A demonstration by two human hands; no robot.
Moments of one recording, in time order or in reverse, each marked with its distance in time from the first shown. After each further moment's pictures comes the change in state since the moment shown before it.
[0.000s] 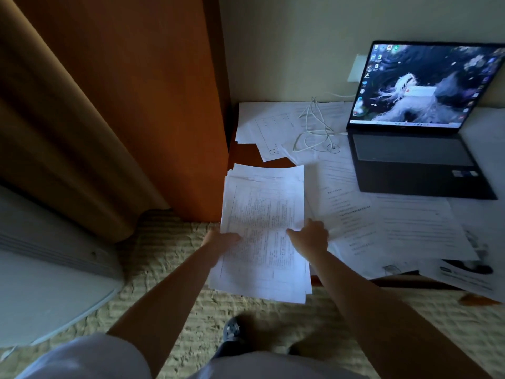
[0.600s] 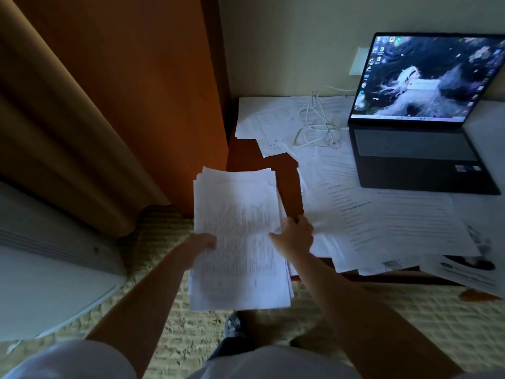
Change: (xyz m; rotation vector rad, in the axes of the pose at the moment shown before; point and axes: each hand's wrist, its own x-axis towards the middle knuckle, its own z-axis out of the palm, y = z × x) left_hand -0.010 -0.011 -0.041 -0.059 -0.081 -0.079; right_hand -0.018 -0.019 0.024 -0.088 0.009 -0.127
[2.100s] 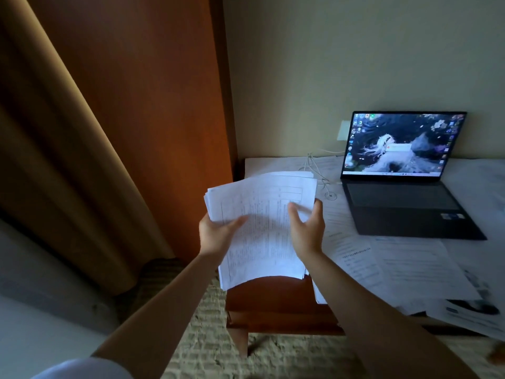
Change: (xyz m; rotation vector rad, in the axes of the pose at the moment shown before) left_hand -0.072 0.102 0.018 -0.265 0.190 0.854; right_hand -0.013 -0.073 -0.112 0.947 0.455 -0.230
